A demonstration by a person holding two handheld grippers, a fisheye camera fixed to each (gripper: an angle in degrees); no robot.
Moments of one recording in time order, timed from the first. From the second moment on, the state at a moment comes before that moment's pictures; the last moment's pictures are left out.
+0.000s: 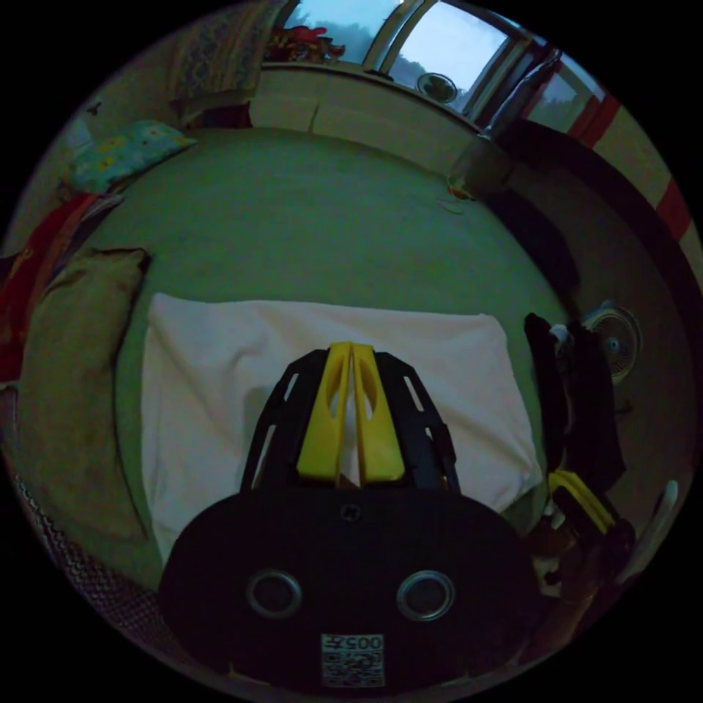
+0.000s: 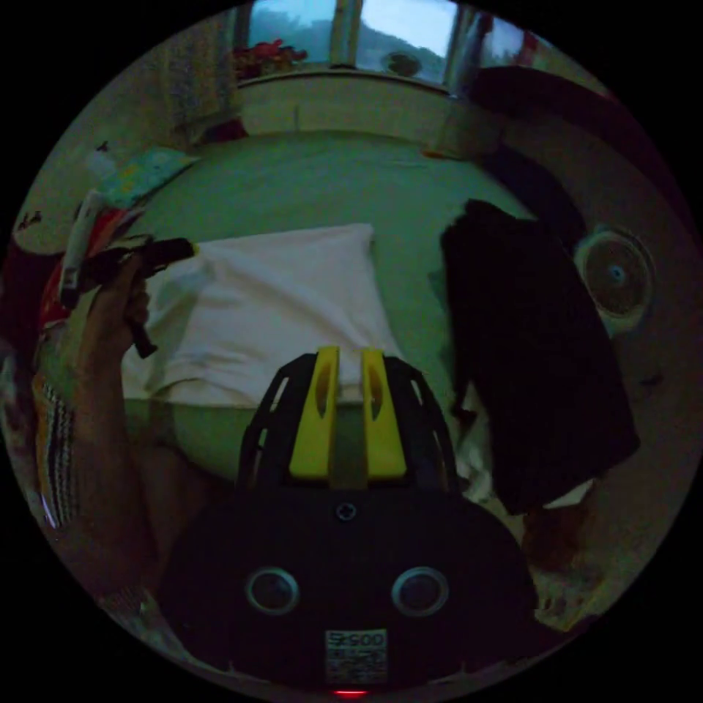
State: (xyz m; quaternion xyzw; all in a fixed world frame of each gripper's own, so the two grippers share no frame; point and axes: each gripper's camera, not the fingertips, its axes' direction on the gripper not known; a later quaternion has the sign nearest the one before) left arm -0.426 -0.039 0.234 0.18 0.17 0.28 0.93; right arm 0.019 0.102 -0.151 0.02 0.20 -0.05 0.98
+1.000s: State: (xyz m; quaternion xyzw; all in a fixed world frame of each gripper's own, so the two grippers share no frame) left arm -0.687 0.009 0.153 0.15 0.05 0.29 0.94; right arm -0.143 -0.011 0.036 0.04 -0.04 -0.16 0.99
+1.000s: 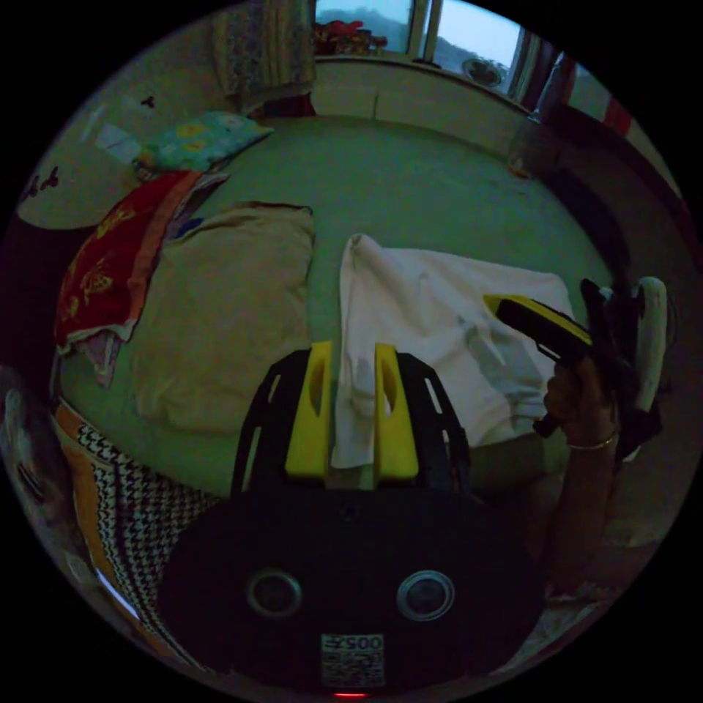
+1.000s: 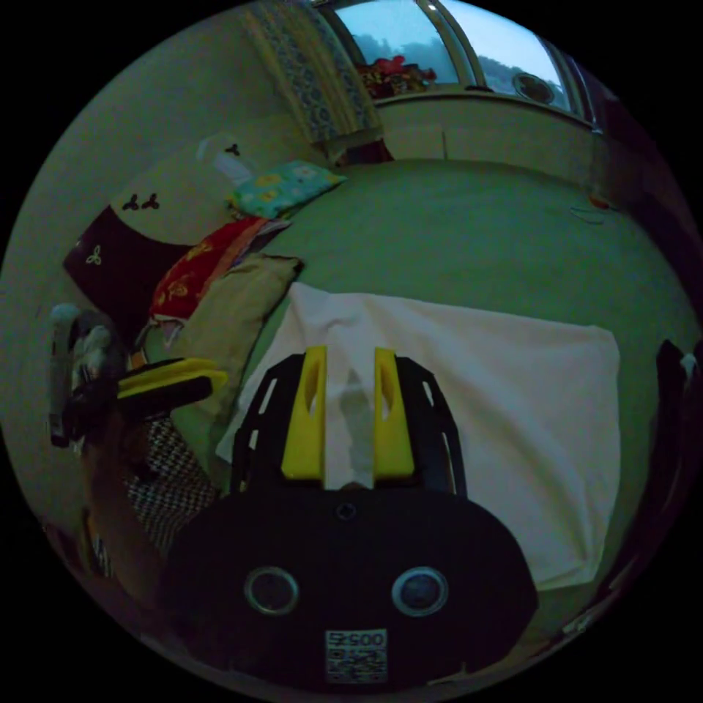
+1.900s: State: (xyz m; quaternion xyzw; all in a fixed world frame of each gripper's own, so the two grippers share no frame) left arm -0.772 0.027 0.167 0.15 0.04 0.25 0.96; right arm -0.264 -0.054 0.199 -0.11 0.02 -0.33 0.94
